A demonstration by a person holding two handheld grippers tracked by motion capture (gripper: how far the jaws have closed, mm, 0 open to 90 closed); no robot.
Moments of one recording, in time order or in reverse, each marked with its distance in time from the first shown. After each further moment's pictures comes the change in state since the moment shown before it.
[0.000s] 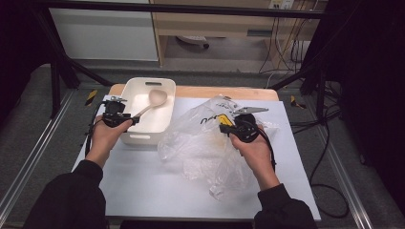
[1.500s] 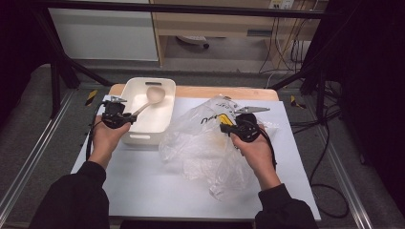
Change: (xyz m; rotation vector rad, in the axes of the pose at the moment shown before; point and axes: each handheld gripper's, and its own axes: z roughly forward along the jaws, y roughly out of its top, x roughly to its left) left arm -0.002 -0.001 -0.006 -0.046 0.046 0.019; right arm -0.001 0.001 -0.003 -0.005 0.004 0.004
